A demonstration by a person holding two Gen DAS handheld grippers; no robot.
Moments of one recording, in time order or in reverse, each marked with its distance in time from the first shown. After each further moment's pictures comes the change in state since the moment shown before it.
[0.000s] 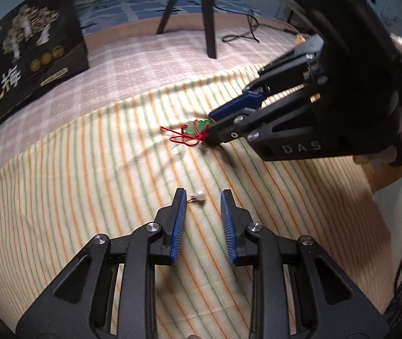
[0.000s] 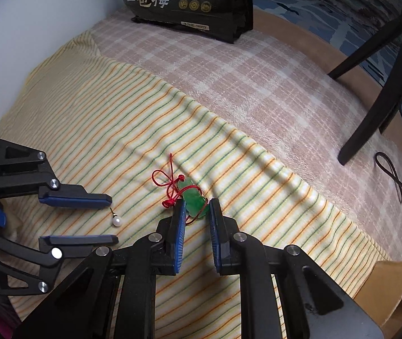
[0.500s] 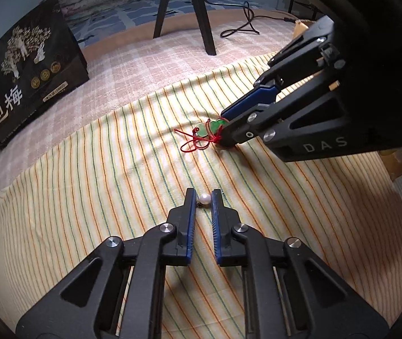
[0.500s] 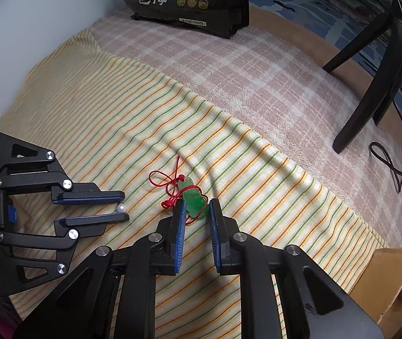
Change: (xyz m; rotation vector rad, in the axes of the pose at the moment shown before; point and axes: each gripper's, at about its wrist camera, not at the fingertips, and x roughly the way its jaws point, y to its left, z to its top) left arm 0.007 -0.007 -0.003 0.043 -0.012 0.077; right arm -0.011 -0.005 -0.016 0.002 0.010 -0.011
